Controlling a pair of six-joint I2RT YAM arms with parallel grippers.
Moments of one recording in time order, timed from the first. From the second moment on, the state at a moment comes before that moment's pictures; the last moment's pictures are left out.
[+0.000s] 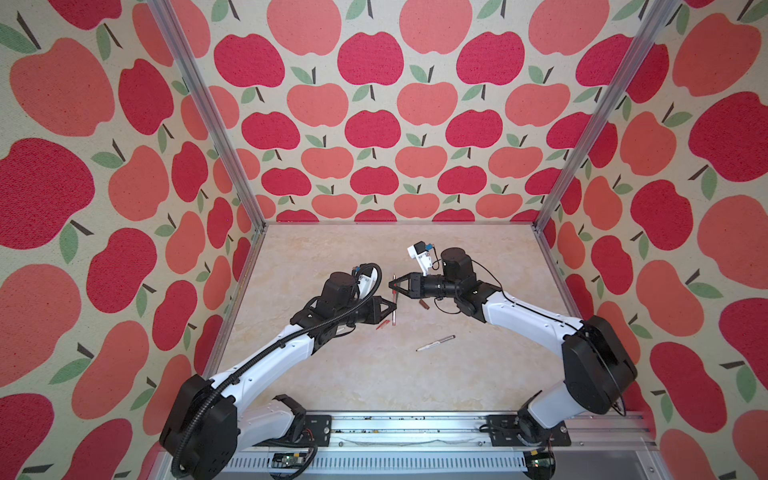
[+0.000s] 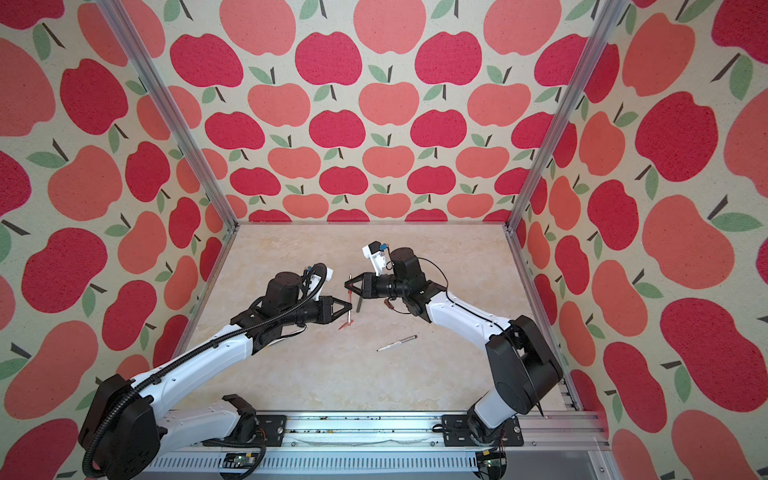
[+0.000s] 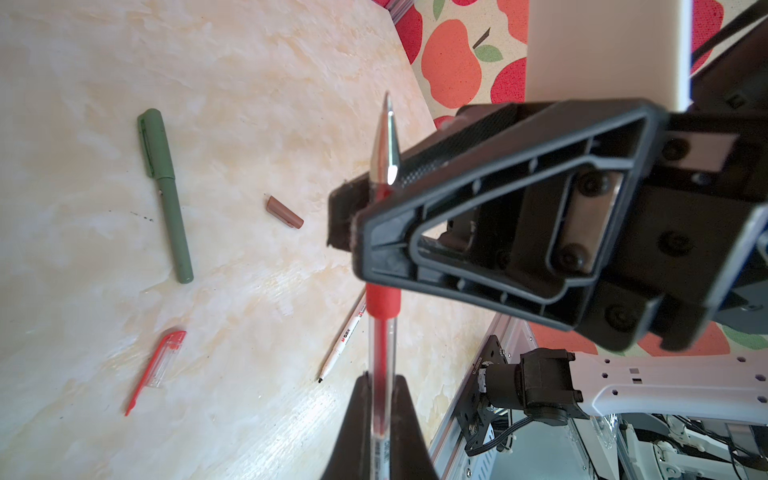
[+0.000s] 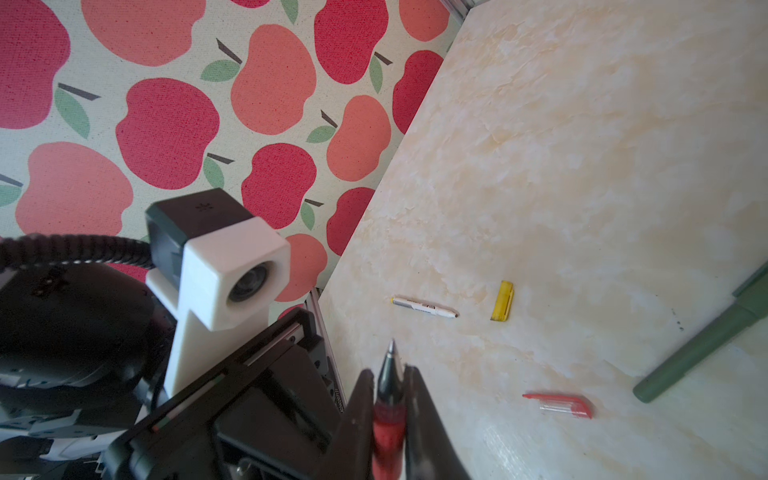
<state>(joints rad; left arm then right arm) -0.57 1.18 0.74 -0.09 0.52 -0.61 0.71 1.56 1.02 0.17 -0.66 0.68</state>
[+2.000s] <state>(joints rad) -0.51 0.98 0.71 -0.23 0.37 -0.51 0.68 1.36 1.03 0.09 -0.54 0.63</state>
